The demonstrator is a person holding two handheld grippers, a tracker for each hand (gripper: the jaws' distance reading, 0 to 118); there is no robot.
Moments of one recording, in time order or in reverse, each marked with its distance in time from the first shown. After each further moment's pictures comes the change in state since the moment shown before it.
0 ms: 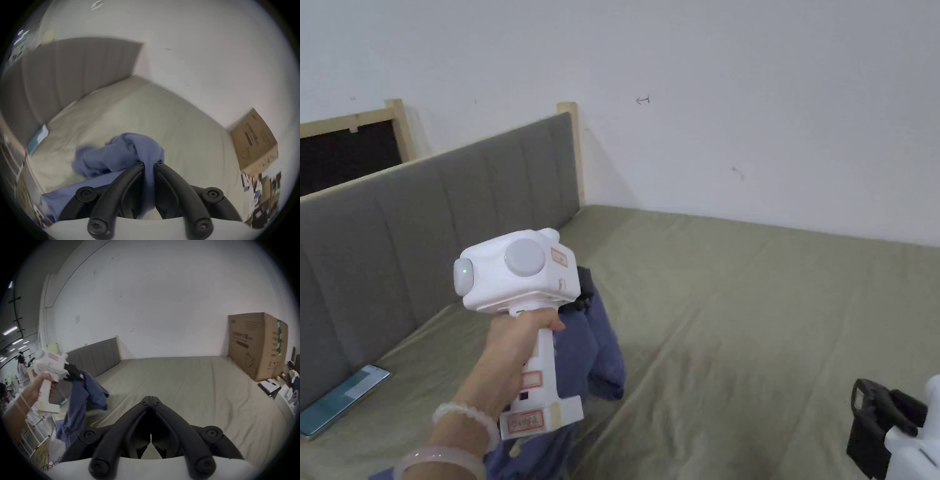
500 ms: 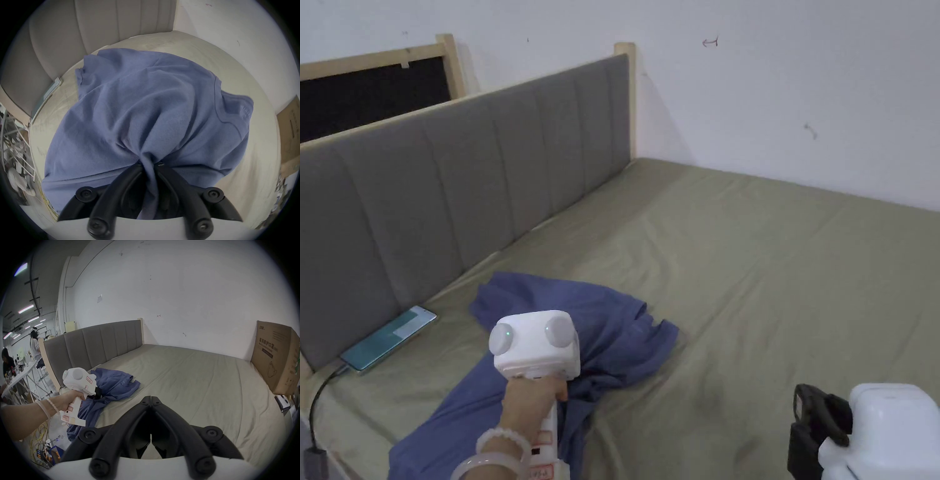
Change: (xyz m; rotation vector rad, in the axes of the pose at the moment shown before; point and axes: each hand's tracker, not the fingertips) left arm -0.144 -0.122 -0.108 -0.359 0.403 0.159; right arm -0.091 -0.041 -0.048 -0.133 0.223 0.149
